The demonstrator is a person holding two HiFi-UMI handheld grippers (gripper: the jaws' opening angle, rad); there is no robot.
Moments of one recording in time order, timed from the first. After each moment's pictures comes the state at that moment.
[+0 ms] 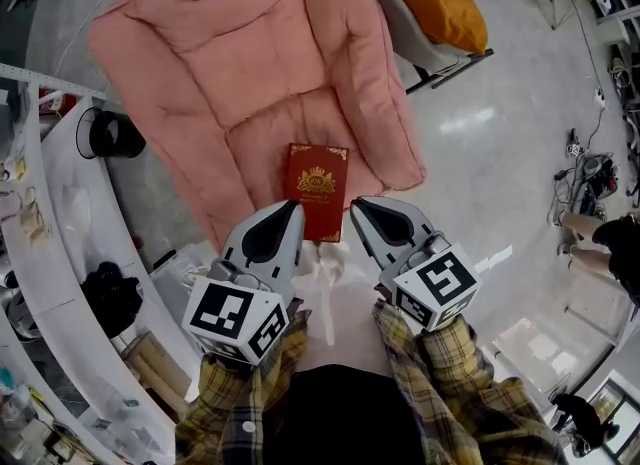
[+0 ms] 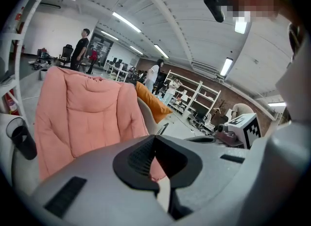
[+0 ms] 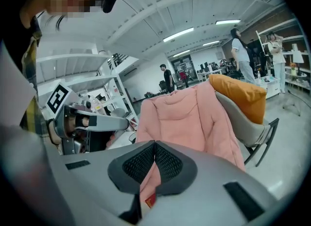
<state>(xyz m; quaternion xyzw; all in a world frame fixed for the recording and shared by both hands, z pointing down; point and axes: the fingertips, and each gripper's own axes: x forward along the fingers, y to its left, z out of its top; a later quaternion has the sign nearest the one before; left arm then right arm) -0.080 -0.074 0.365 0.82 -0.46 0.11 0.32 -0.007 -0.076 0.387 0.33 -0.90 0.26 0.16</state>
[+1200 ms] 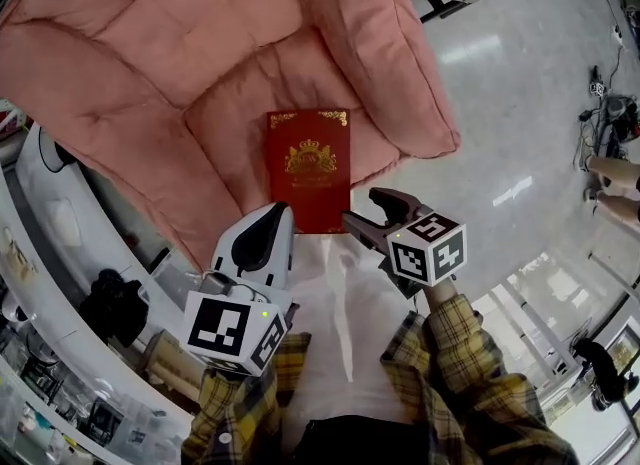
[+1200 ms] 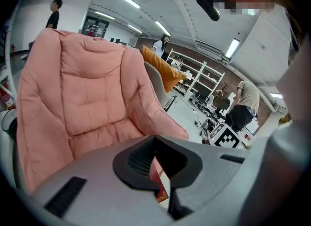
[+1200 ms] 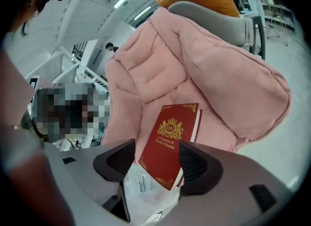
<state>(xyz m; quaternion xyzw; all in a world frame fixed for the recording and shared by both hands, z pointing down) -0.073 -0.079 0.555 0.80 -0.42 0.21 0.37 0.021 -0.029 0.676 0.29 -0.76 0.51 0.26</state>
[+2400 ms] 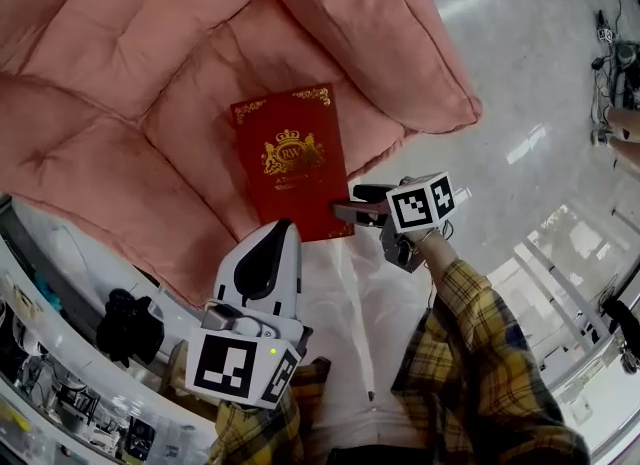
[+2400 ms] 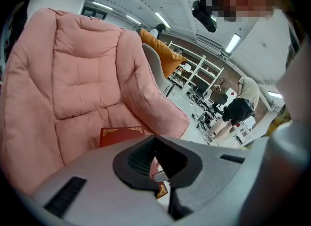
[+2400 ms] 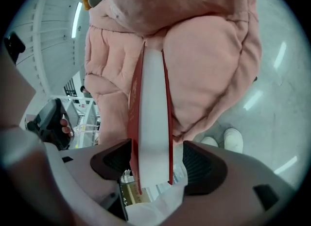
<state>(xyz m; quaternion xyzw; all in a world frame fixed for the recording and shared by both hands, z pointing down) -0.044 -0.054 0.629 0.80 -0.39 0.24 0.39 0.012 0.022 0.830 0.21 -0.65 0.72 0.14</state>
